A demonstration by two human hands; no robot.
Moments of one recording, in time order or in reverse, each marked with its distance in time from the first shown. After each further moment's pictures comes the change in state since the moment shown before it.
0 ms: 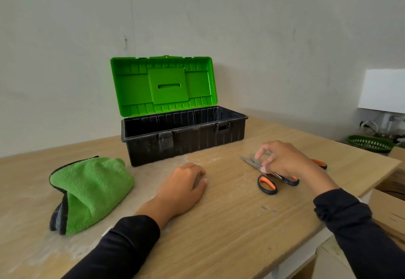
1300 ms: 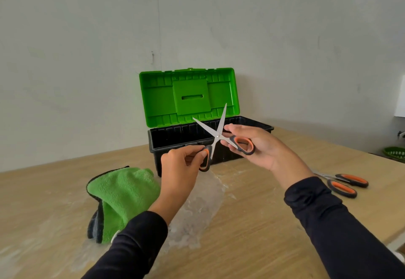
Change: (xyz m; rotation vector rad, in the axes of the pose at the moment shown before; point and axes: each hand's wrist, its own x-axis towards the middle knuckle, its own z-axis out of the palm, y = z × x) left_hand 0.006 -0.009 -0.053 -0.403 0.667 -0.200; right_hand 0.022 -0.114 0.021 1.345 -0.264 -0.190
